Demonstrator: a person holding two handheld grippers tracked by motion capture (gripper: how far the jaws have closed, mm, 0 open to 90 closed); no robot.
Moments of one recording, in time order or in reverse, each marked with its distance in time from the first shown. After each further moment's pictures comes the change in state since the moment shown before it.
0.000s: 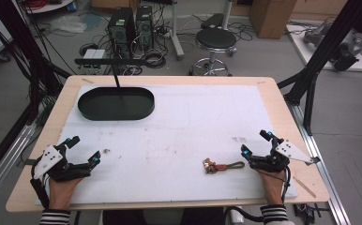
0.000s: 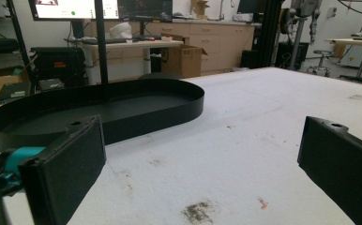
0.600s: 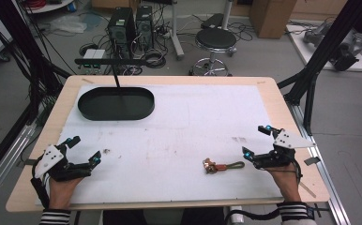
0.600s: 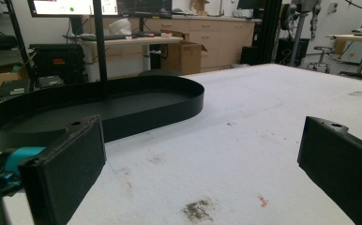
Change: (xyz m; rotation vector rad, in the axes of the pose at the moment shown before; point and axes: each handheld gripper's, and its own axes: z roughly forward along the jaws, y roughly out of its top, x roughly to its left) left arm 0.000 0.000 0.002 0.014 0.000 0.001; right arm 0.001 0.050 0.001 0.226 0.160 -0.177
